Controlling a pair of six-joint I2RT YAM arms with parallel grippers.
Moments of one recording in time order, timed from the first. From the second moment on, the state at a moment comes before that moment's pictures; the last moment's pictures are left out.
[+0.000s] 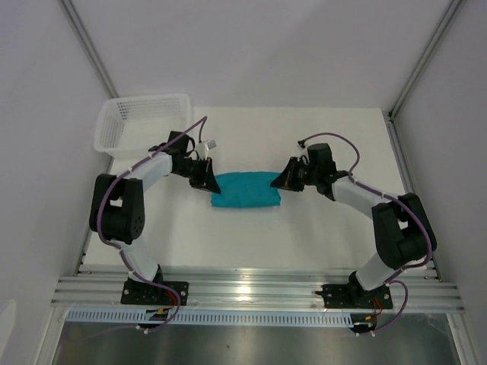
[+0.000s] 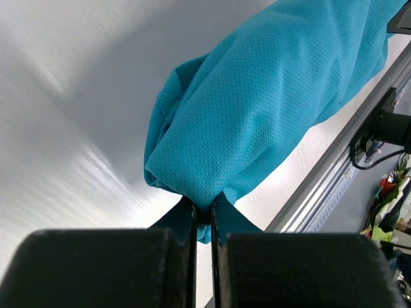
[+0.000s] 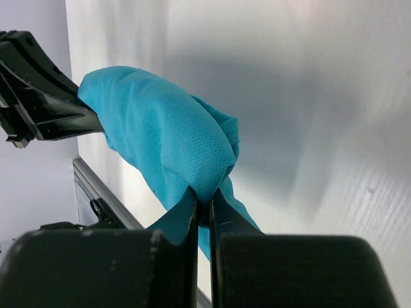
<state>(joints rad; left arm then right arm) -0.18 1.78 1.19 -0.61 0.76 -0.01 0.39 1.60 0.91 0.01 -0.50 0.70</state>
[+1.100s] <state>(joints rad) 0.22 1.64 1.41 -0.57 0.57 0.22 0.69 2.57 2.35 0.13 -0.39 0.86</state>
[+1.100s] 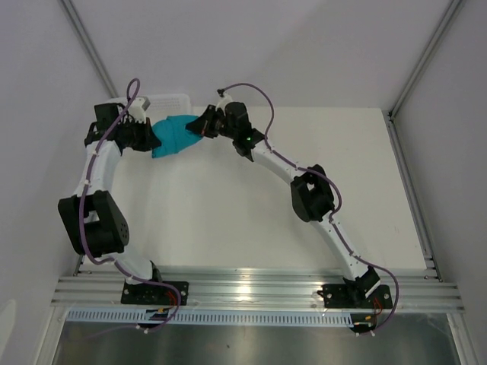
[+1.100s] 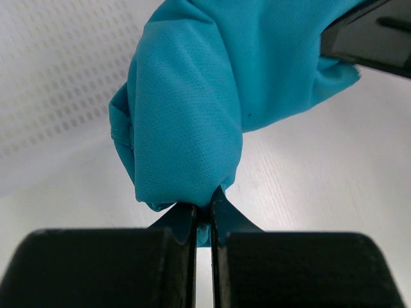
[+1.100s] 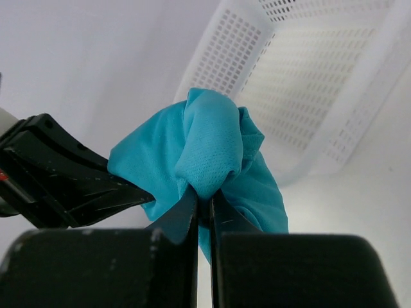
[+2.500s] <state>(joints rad) 0.29 1.97 1.56 -0.52 0.57 0.32 0.83 2.74 2.45 0.18 -0.01 0.67</state>
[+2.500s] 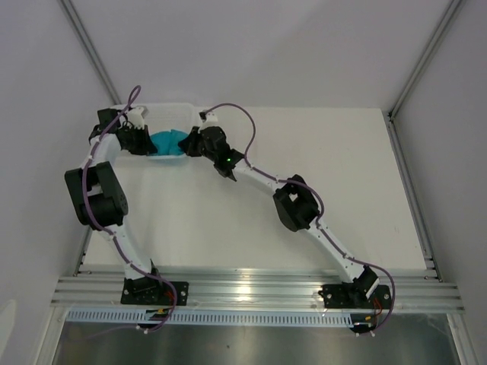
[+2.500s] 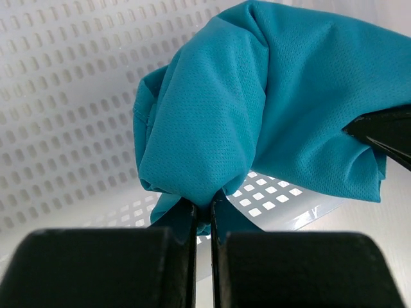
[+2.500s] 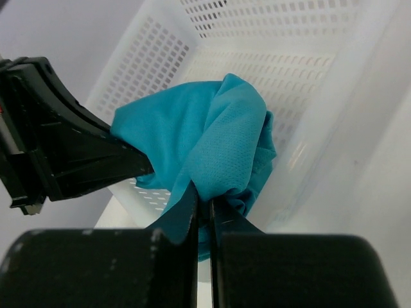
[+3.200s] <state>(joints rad) 0.42 1.79 1.38 -0.66 0.62 0.35 0.85 2.54 2.29 -0.06 -0.18 0.62</state>
